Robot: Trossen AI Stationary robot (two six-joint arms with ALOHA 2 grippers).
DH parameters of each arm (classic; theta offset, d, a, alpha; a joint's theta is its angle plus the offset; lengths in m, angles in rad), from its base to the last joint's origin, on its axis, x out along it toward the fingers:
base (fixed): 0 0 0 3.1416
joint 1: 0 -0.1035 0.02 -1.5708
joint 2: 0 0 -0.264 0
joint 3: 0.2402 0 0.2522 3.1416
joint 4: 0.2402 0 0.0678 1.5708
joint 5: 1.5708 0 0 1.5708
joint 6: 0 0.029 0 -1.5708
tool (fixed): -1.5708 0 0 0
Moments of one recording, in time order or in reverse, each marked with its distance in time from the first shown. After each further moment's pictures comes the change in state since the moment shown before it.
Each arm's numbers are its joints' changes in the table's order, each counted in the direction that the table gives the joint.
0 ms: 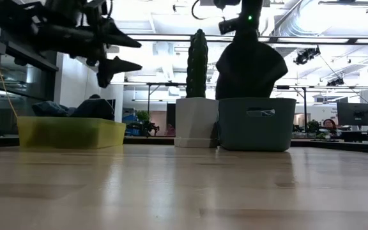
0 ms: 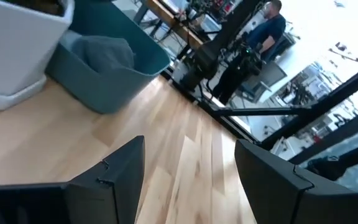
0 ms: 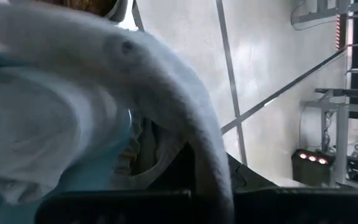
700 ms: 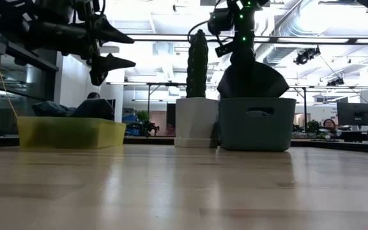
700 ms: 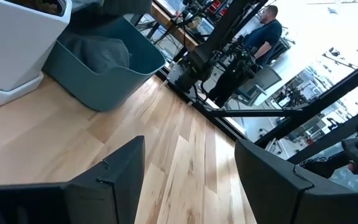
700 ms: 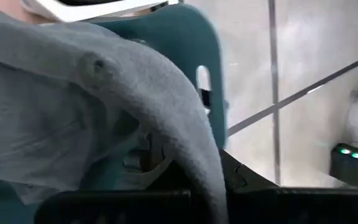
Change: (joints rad) left arm 0.001 0.099 -0.031 0.044 0.003 -0.029; right arm 0.080 -0.115 -0.024 0.016 0.135 -0.012
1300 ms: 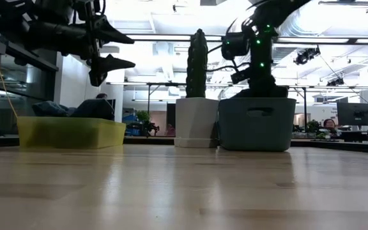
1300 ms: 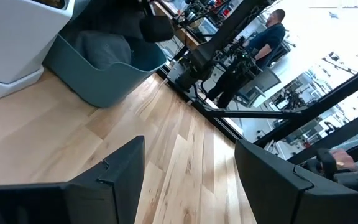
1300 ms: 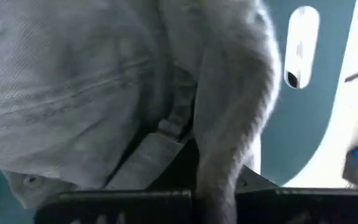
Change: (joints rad) left arm 0.000 0.000 0.000 0.007 0.000 -0.031; right arm -0.001 0.144 -0.511 -0.304 0.032 -0.035
